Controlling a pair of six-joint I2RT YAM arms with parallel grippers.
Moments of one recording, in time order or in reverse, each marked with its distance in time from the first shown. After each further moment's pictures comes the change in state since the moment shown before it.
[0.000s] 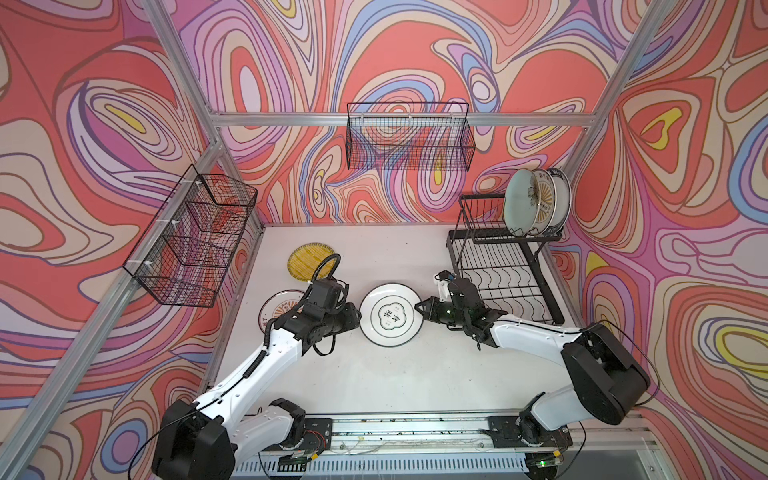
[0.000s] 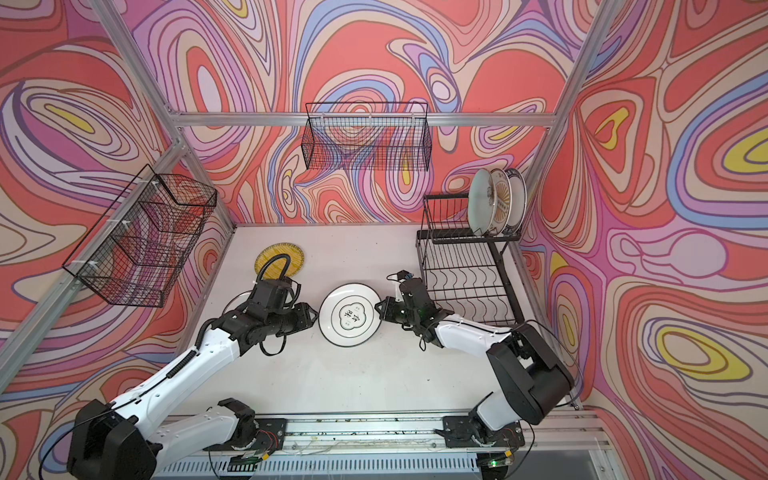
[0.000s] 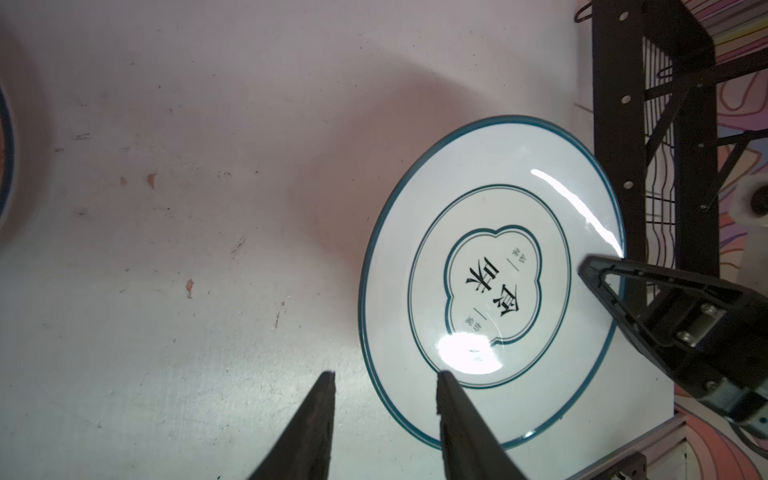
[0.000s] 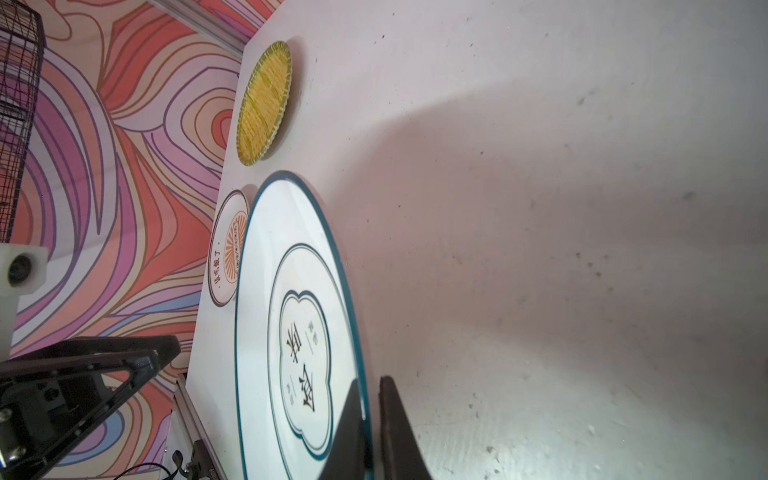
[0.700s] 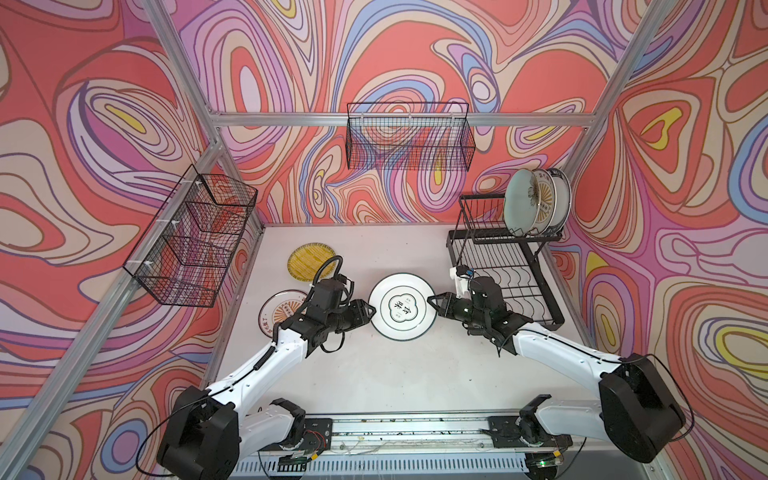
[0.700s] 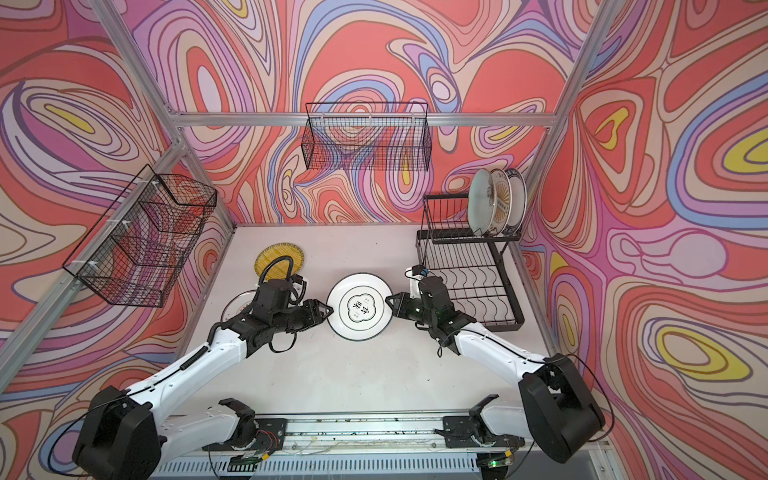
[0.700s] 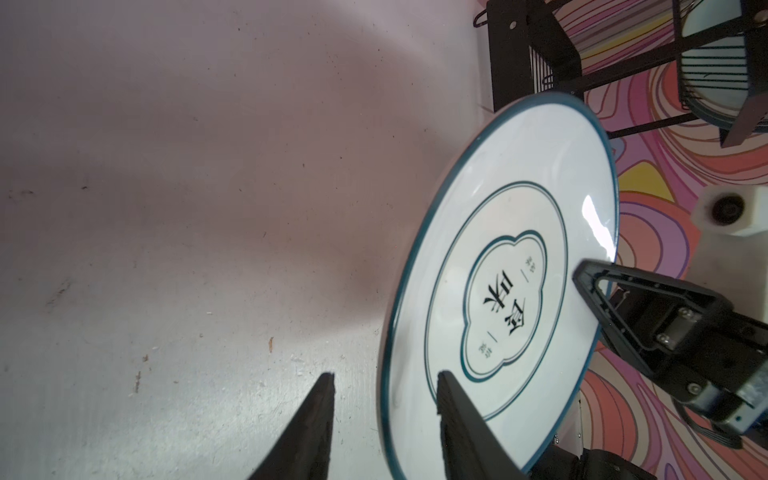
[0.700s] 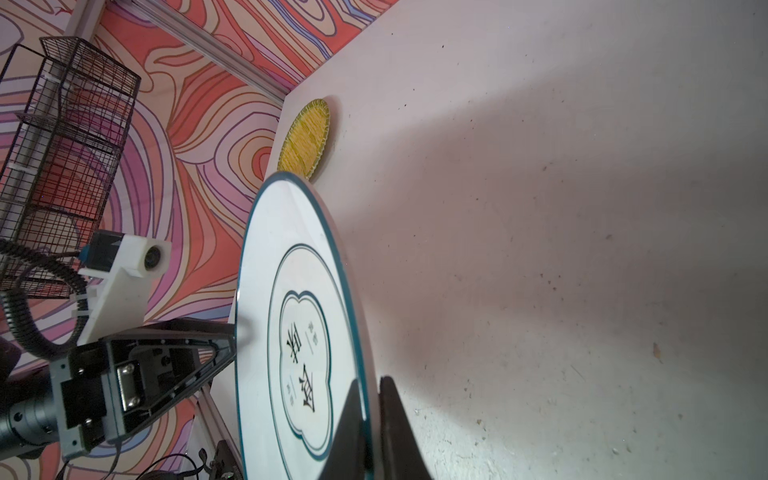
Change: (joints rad) left arm -0.001 0.052 -0.074 0.265 0.186 -0.069; right arm -0.058 -0.183 -0.051 -0.032 -0.045 -0.023
